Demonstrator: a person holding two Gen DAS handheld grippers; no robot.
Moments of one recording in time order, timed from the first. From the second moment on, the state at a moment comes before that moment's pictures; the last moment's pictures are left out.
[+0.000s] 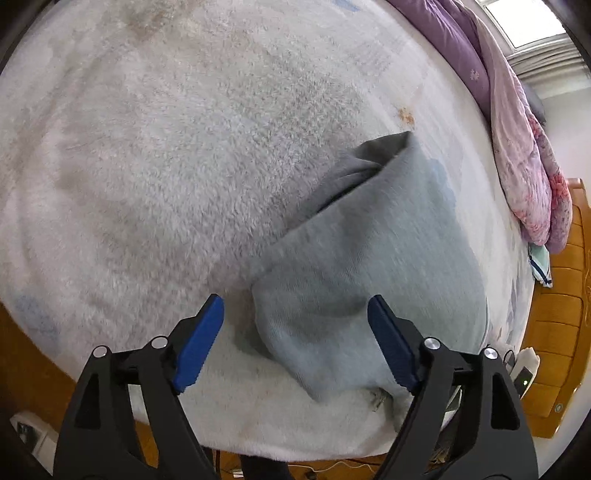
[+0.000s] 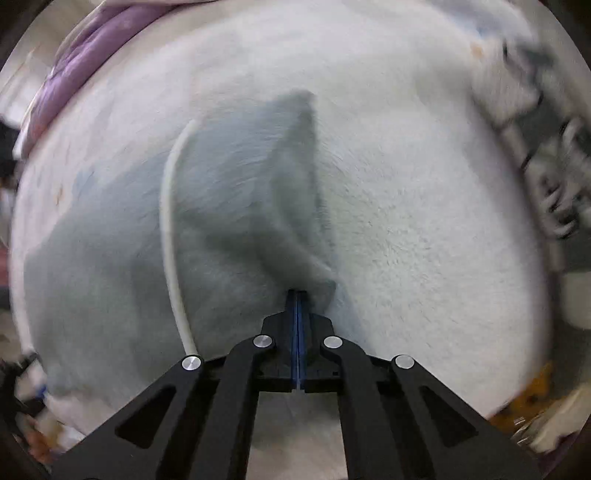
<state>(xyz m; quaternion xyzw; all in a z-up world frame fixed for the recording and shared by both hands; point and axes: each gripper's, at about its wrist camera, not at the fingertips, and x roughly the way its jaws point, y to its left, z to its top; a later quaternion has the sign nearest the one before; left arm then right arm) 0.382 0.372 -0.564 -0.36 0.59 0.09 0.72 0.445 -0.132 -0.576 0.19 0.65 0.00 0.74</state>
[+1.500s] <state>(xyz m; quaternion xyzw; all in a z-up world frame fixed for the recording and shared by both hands) 0.376 0.349 -0.592 -0.35 0.58 0.02 0.74 0.432 0.032 -0.563 0.19 0.66 0.16 0.71</state>
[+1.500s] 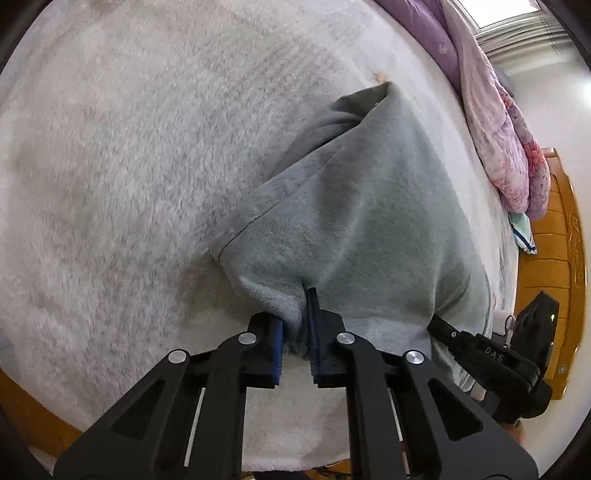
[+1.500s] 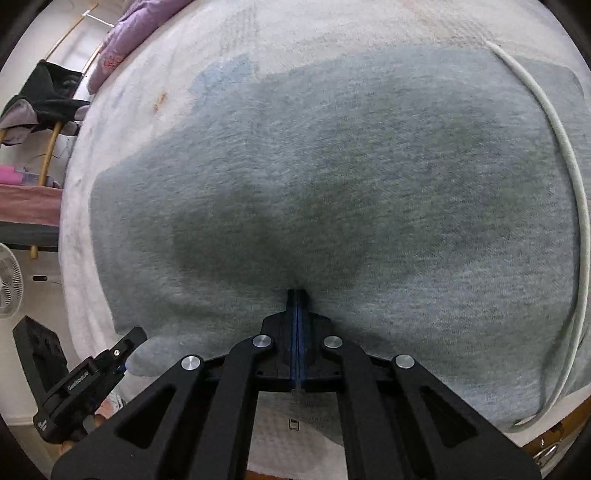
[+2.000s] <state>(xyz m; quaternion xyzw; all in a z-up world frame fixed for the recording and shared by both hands) 0.388 0.325 -0.512 -0.38 0.53 -0.03 0.75 0.349 0.122 -0.482 0.00 0.47 0.37 0.80</state>
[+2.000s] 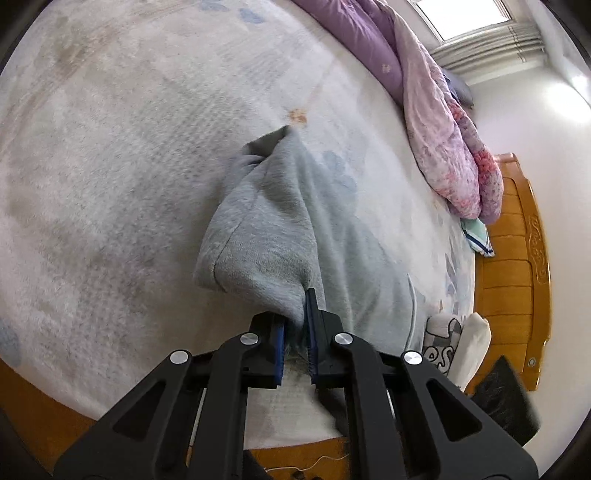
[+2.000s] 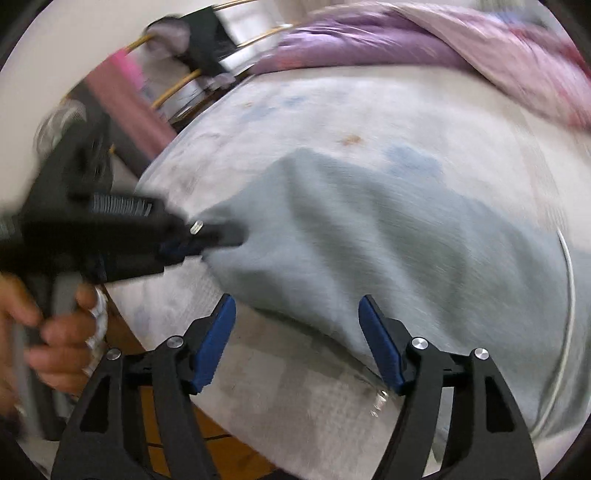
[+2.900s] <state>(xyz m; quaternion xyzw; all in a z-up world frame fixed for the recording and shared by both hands) 0.409 0.293 -0.453 -0.31 0.50 0.02 0.81 0.393 -0.057 -0.490 0.58 0.40 0.23 0.67</state>
